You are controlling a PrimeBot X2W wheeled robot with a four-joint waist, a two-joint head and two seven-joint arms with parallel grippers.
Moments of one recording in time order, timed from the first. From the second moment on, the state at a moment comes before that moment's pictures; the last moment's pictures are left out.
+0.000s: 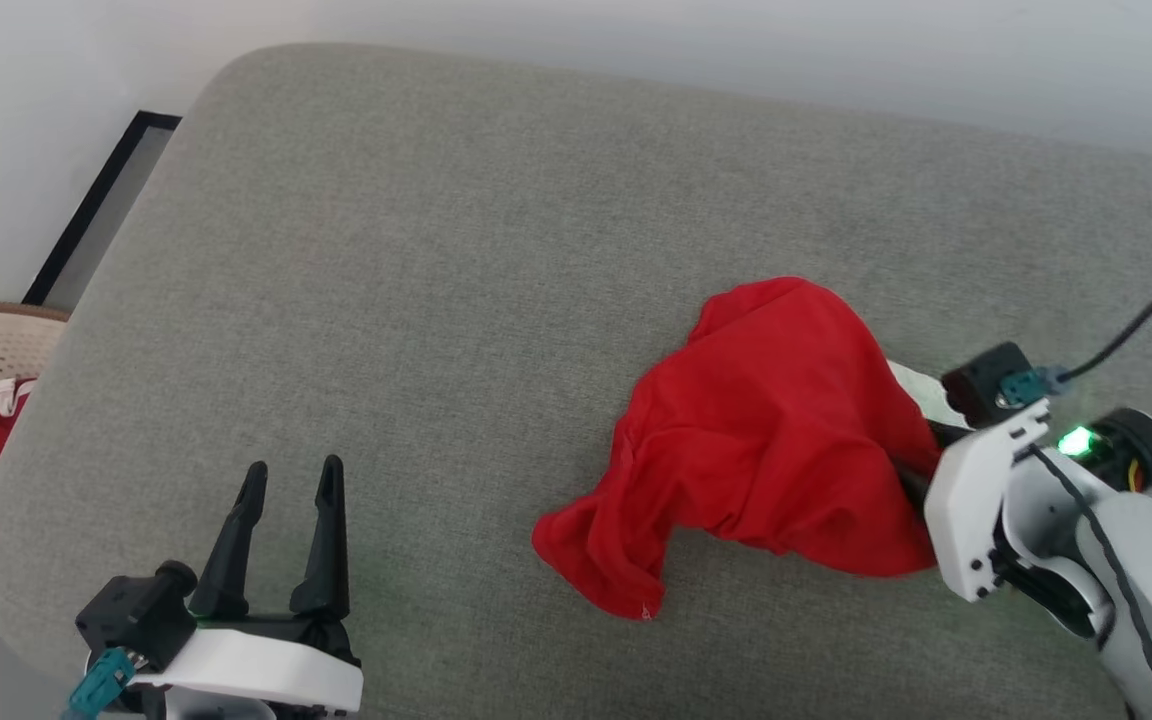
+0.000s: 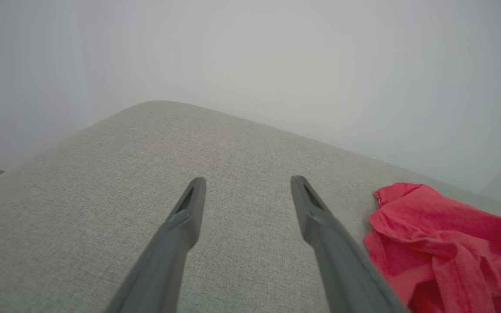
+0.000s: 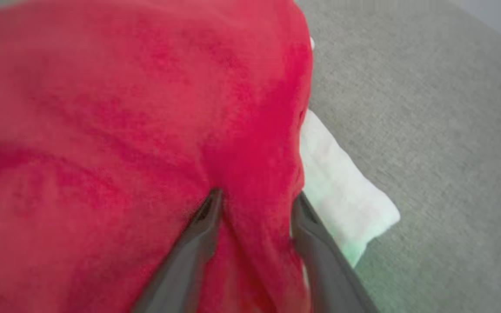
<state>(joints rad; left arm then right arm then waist) 0.00 0.12 -0.07 0.11 -0.42 -0.13 -0.26 -0.47 -0.53 0.57 0.37 0.59 0.13 0.38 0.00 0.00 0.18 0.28</state>
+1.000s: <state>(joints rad) -0.02 0.11 -0.04 0.13 -0.43 -0.13 -0.26 -0.38 -0.62 0.67 0.01 0.75 0.13 0.45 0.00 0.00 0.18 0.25</state>
